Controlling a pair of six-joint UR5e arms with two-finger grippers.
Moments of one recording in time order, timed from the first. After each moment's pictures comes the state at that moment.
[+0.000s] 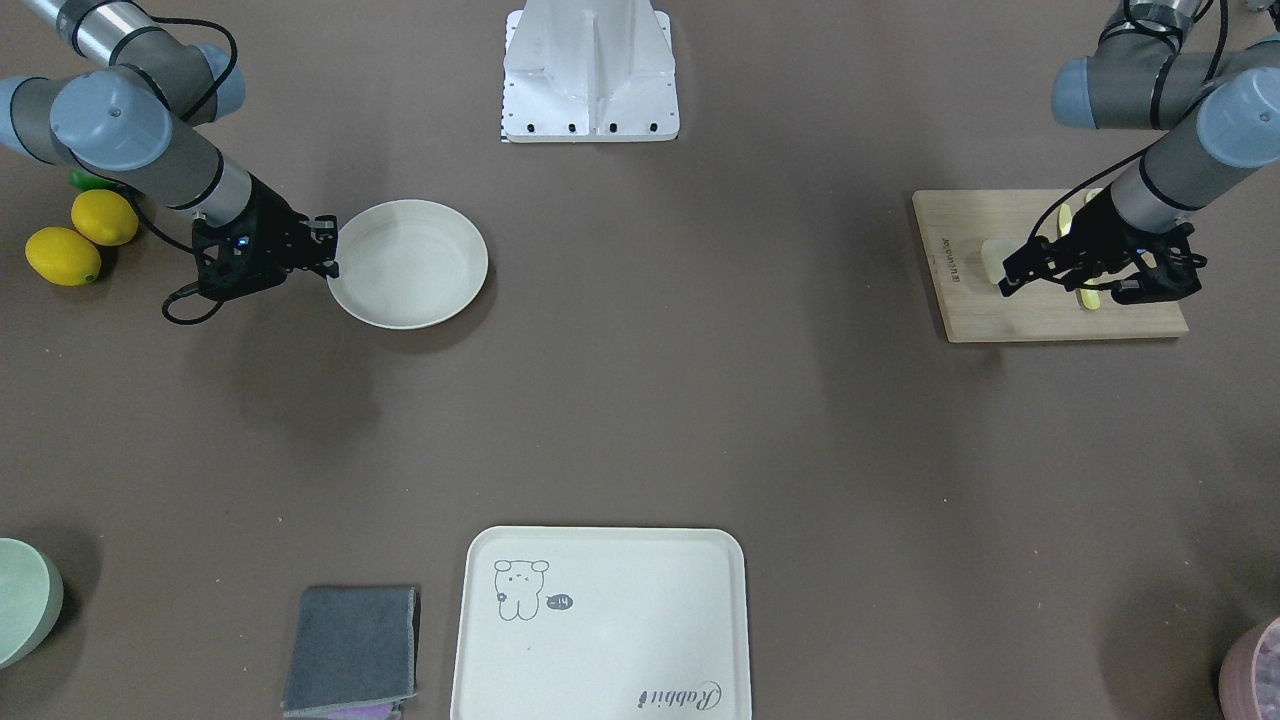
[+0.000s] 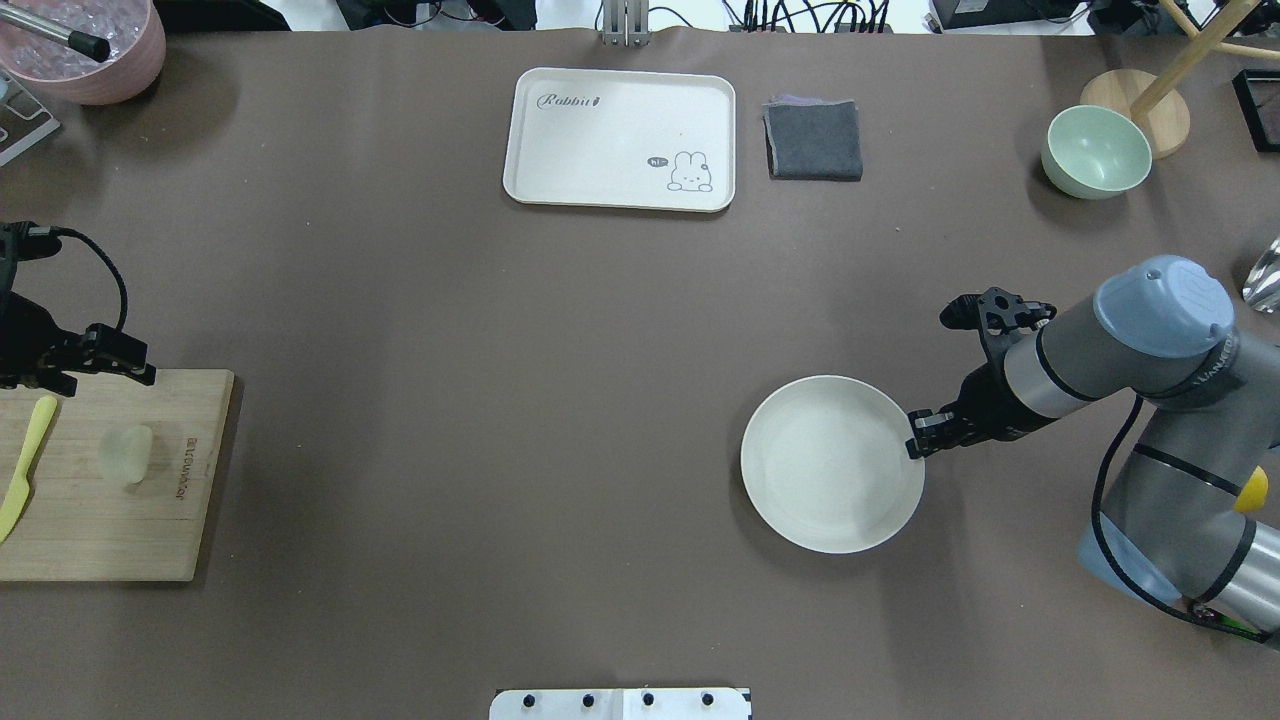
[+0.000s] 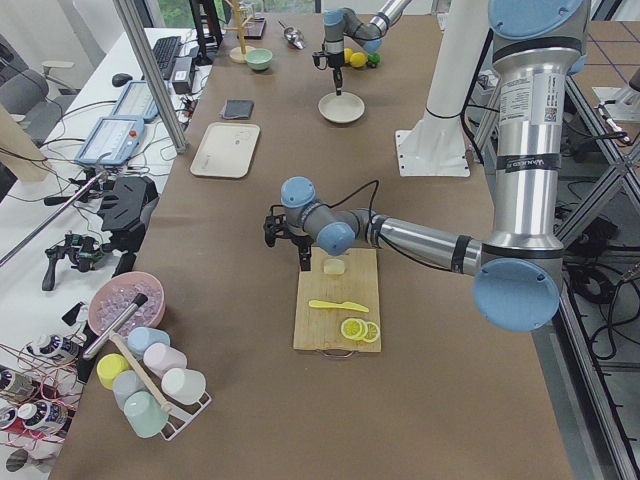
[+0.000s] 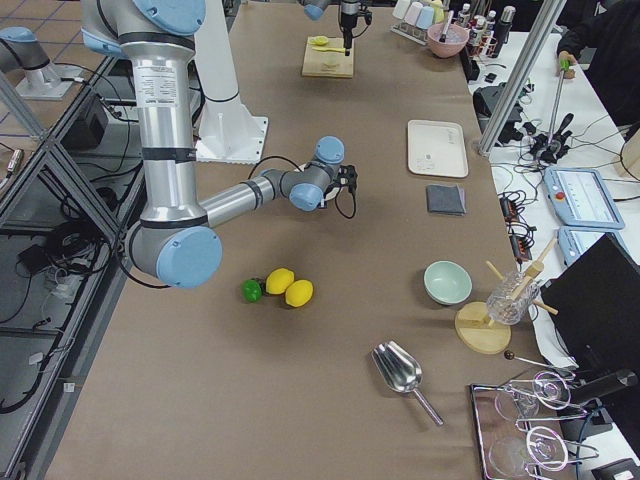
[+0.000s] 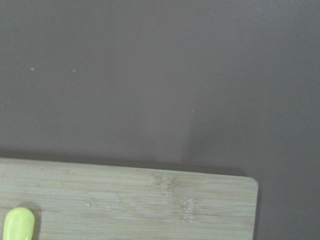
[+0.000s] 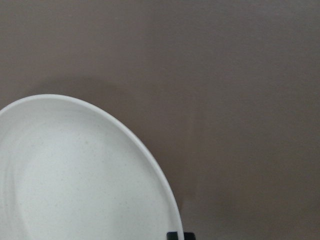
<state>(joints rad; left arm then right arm) -0.95 -1.48 -1.75 -2.11 -2.25 -0.97 0.67 -1.47 1.80 -1.01 2.24 1.06</state>
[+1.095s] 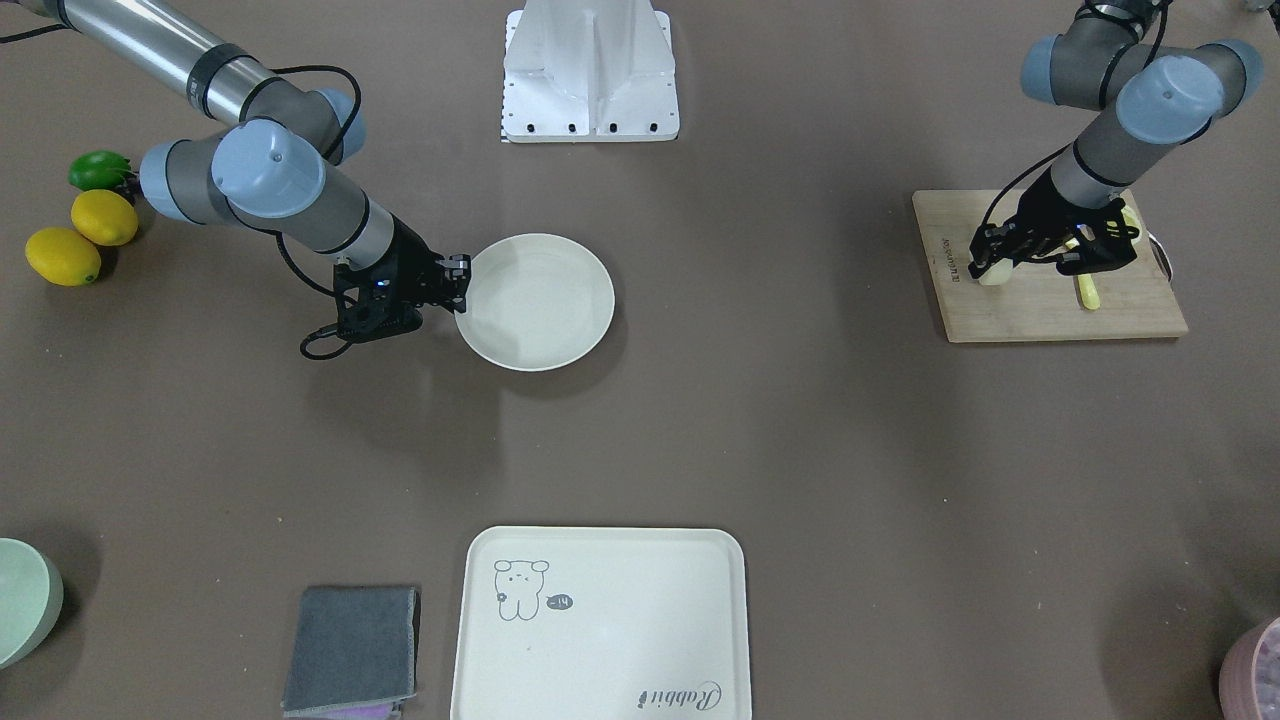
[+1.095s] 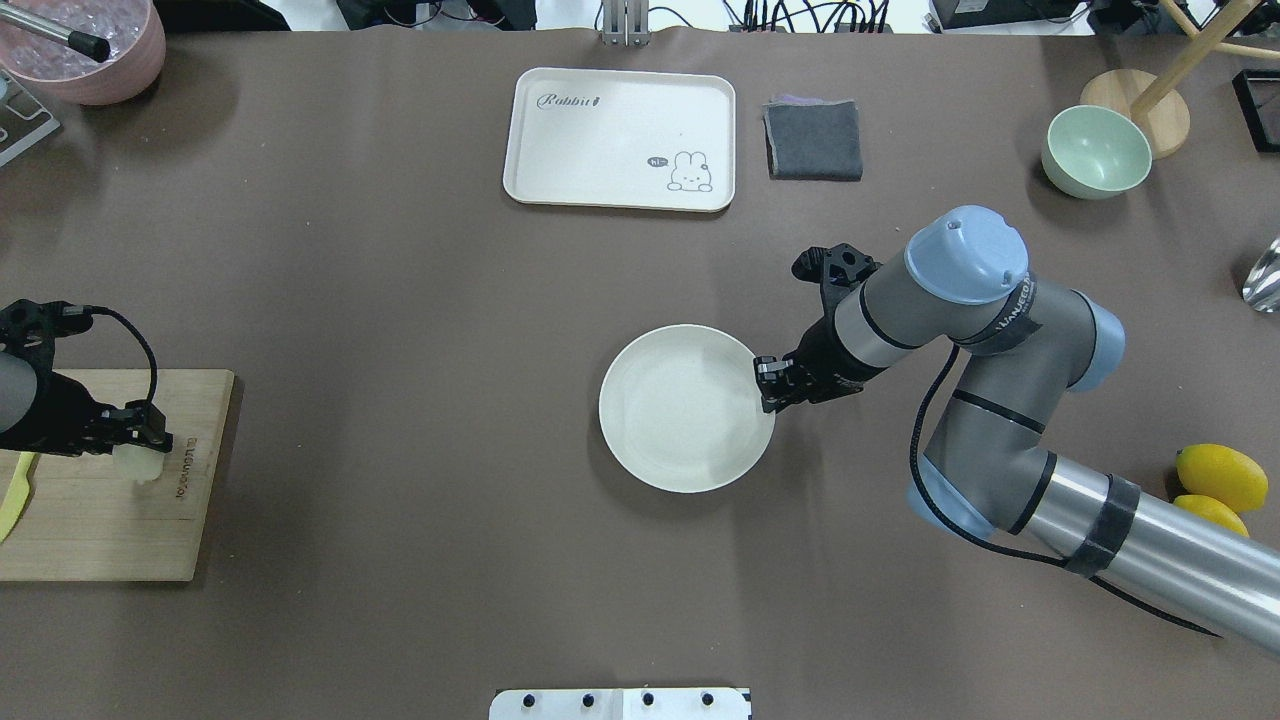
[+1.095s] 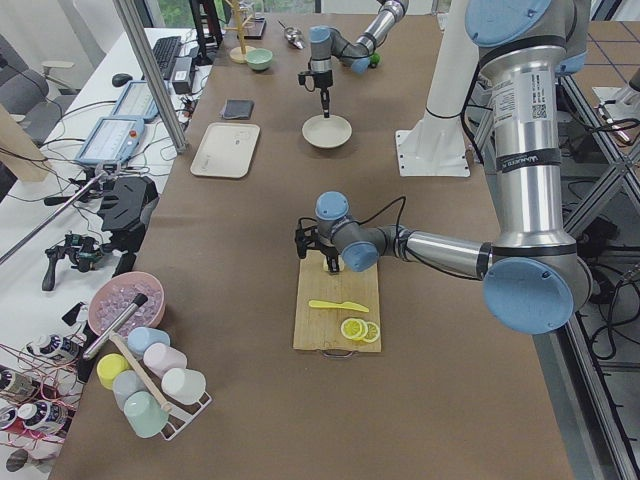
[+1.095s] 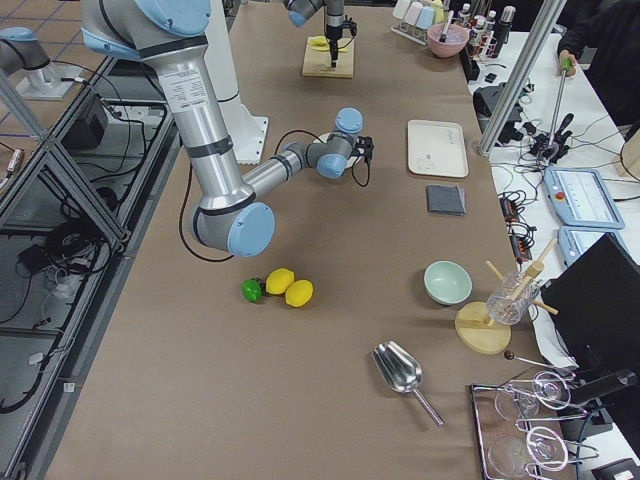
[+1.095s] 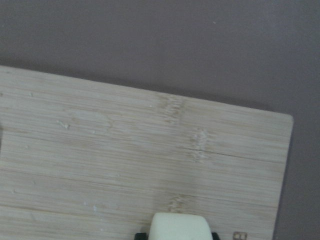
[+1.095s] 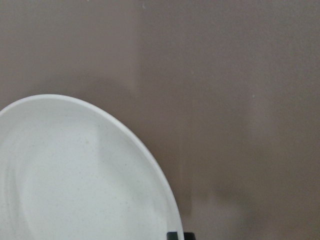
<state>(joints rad) -0.79 -1.42 -1.77 -2.25 -2.14 -1.17 0.63 -1.15 1.58 -1.01 2.20 1.22</state>
